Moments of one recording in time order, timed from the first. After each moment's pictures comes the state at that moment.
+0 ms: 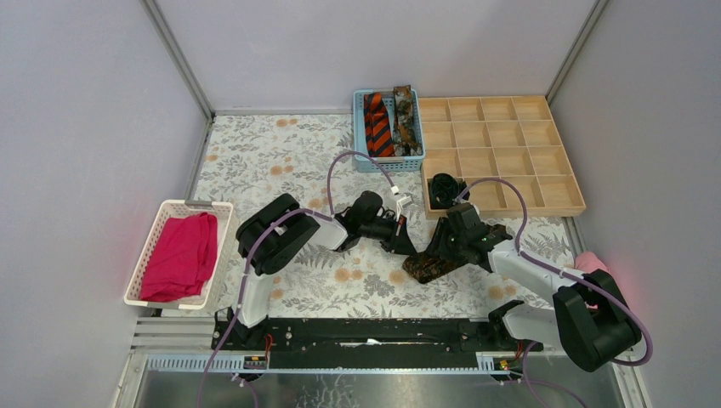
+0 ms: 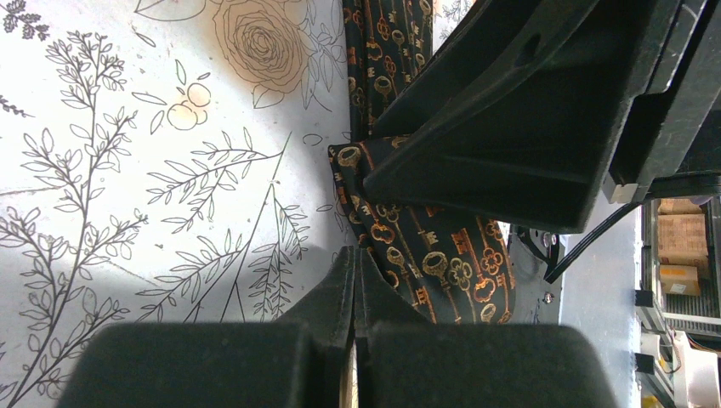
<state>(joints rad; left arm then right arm) -0.78 2.04 0.93 0.62 0.73 -0.54 0.47 1.20 0.48 -0.26 -0.01 0.72</state>
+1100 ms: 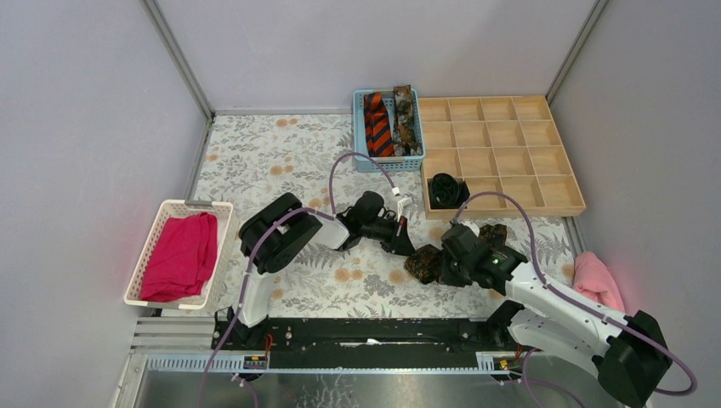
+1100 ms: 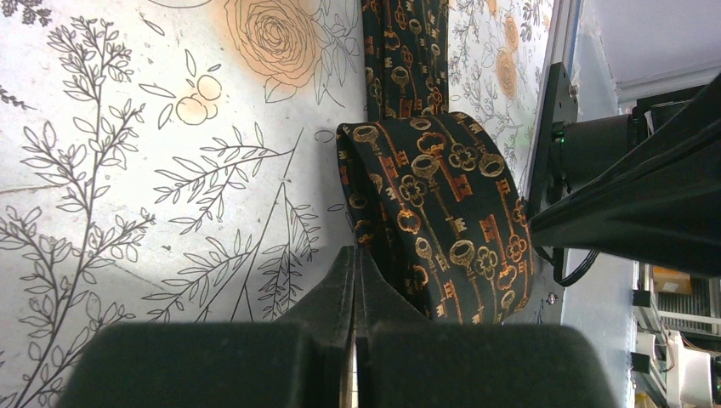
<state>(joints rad) -0.78 2.06 0.94 0.59 0.73 -0.54 0.72 0.88 0.52 -0.70 0.07 0.81</state>
